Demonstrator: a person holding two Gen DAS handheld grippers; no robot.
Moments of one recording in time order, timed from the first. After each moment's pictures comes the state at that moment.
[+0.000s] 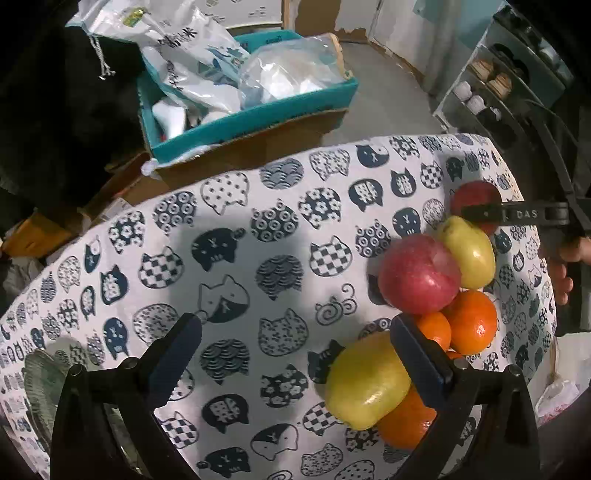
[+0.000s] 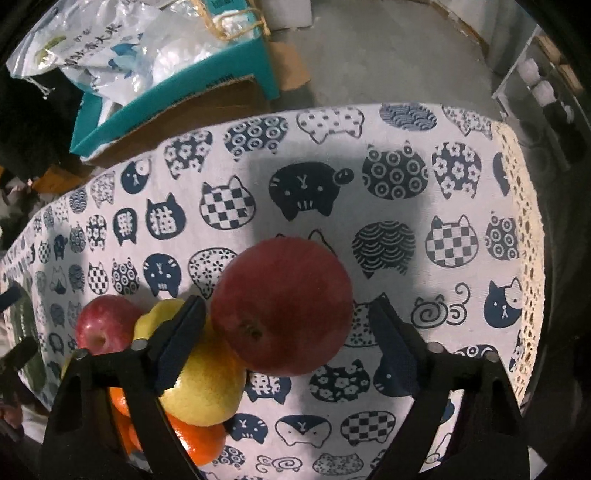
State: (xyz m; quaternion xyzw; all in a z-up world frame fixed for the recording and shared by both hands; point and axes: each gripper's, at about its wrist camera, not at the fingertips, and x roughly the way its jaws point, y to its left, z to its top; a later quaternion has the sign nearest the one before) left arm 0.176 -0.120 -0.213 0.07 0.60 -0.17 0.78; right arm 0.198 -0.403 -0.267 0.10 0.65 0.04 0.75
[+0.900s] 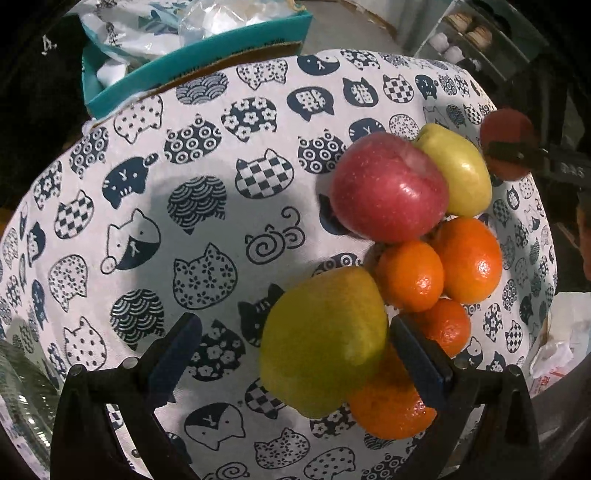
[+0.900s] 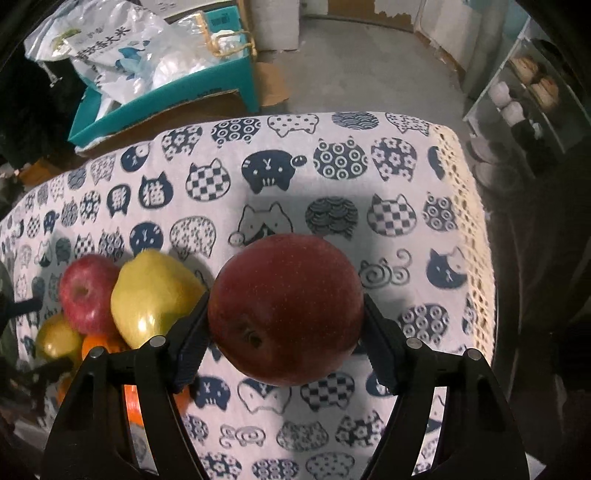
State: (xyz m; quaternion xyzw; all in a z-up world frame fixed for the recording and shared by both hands) left arm 0.144 -0.152 -0.265 0.08 0.65 -0.21 0.72; right arm 0.146 -0.411 -0.231 0.03 0.61 0.00 0.79
